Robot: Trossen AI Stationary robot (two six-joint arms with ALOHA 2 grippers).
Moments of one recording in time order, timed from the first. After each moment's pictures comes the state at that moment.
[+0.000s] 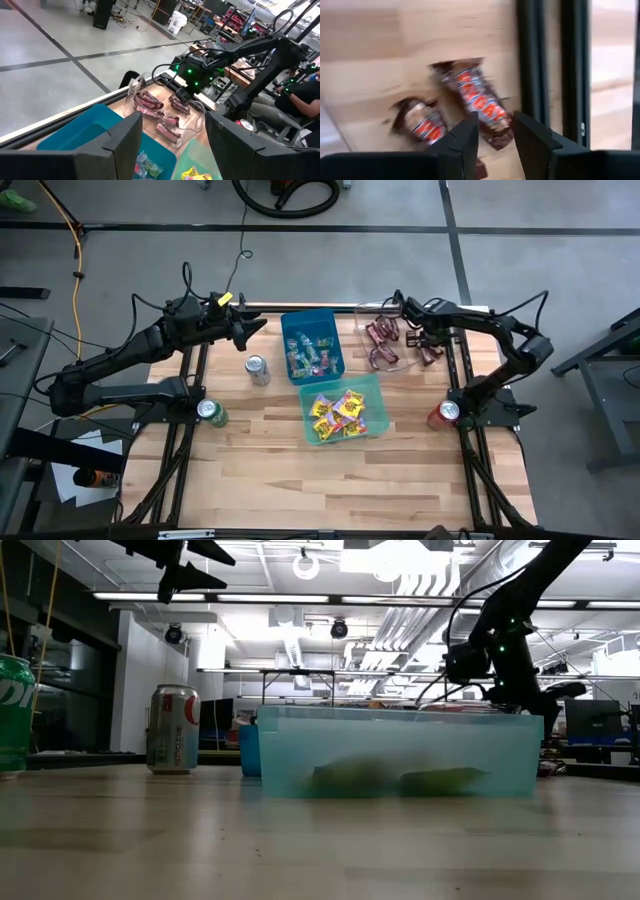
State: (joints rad) left arm 0.48 0.78 0.81 -0.22 0.01 -0.44; right arm -0.87 1.53 0.85 -0.94 0.41 0.76
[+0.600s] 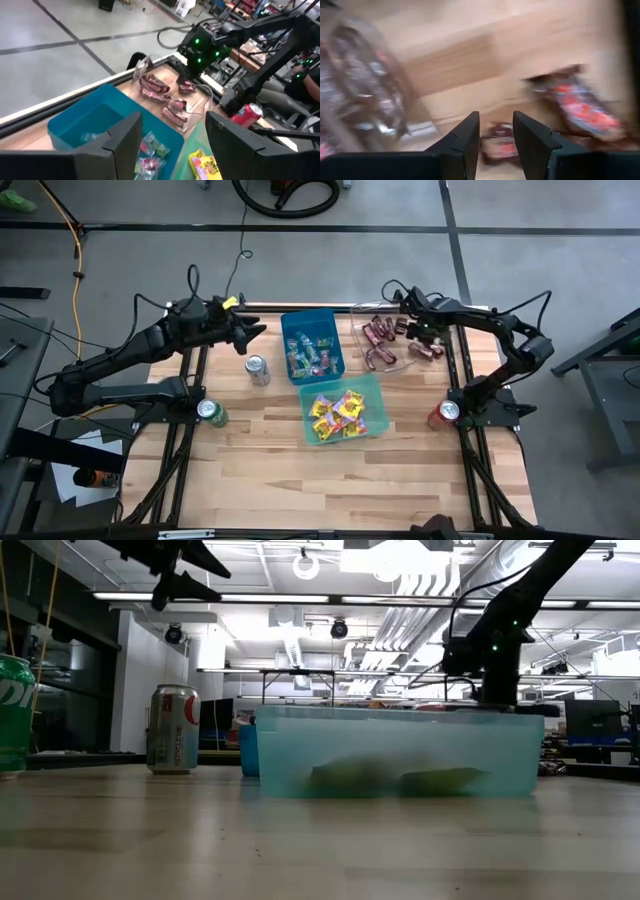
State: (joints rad) left arm 0.48 0.78 0.81 -0.32 0.01 -0.44; right arm -0.93 1.53 0.85 -0.70 0.12 0.90
